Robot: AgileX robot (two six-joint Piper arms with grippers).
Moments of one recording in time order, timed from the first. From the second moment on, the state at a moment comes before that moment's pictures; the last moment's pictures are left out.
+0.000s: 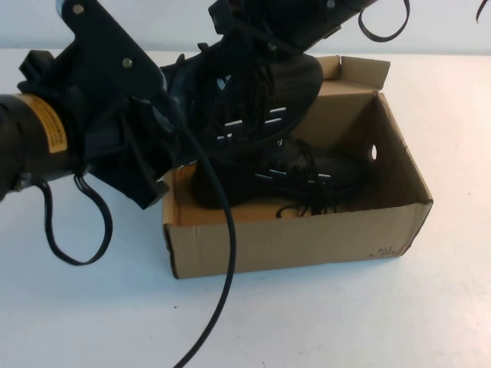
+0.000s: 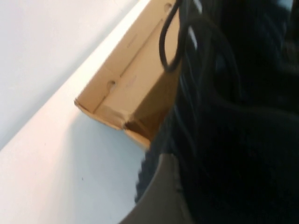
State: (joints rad) right arm 0.54 1.91 -2.22 0.53 1.29 -0.02; left arm -0.65 1.18 -1.05 0.33 0.50 0.22
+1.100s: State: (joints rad) right arm 0.54 1.91 -2.23 0.56 1.28 -0.10; left arm -0.65 1.22 -1.05 0.34 0.52 0.21
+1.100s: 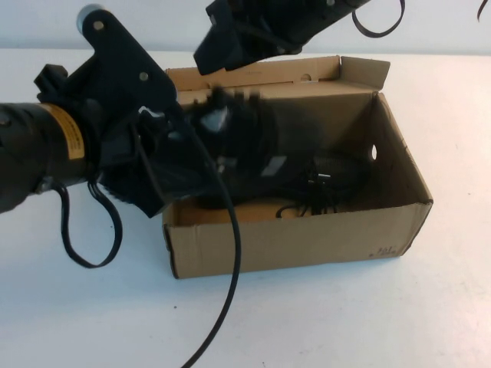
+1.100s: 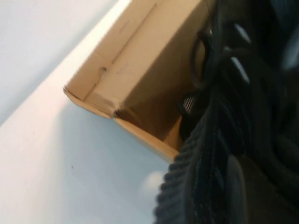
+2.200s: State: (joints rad) right arm 0.54 1.74 -2.17 0.44 1.27 -0.10; left arm -0.65 1.18 -1.13 0.33 0.47 -0.23
